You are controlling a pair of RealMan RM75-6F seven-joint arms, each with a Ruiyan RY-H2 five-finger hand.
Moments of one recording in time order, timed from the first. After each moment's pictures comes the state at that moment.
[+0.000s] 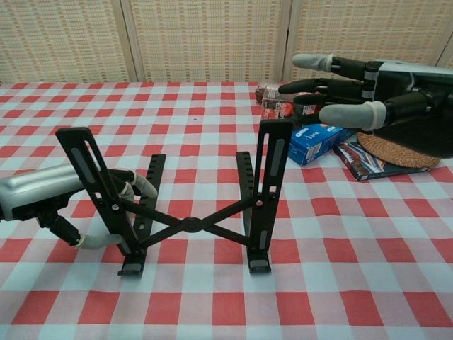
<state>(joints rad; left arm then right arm) -0.62 -1.48 0.11 -1.38 1.68 1.09 -0.35 0.59 -1.26 0.04 -1.80 -1.55 1.04 1.10</state>
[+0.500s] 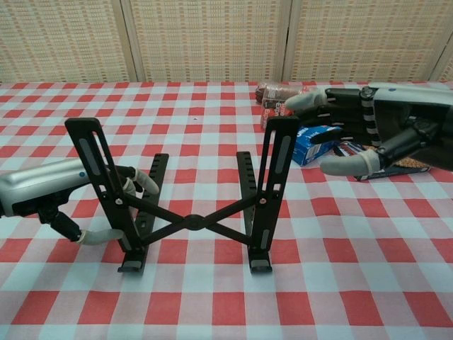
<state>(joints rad) -0.63 -1.47 0.10 -1.37 1.69 1.10 -0.36 0.59 -1.23 0.02 -1.84 -1.47 0.97 0.73</state>
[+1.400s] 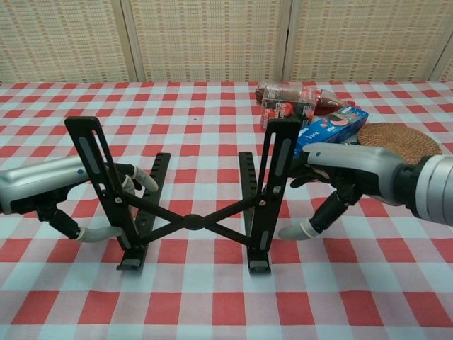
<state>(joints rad) -0.63 -1.46 0.10 -1.38 1.69 1.11 -0.37 0.72 -1.40 0.06 -1.92 -0.93 0.88 -0.05</state>
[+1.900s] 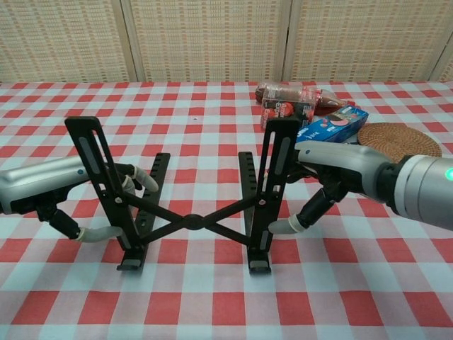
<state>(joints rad) -0.63 -1.47 0.10 -1.37 1.69 1.11 -0.38 0.74 -1.46 0.09 -1.90 -0.85 0.92 -0.14</state>
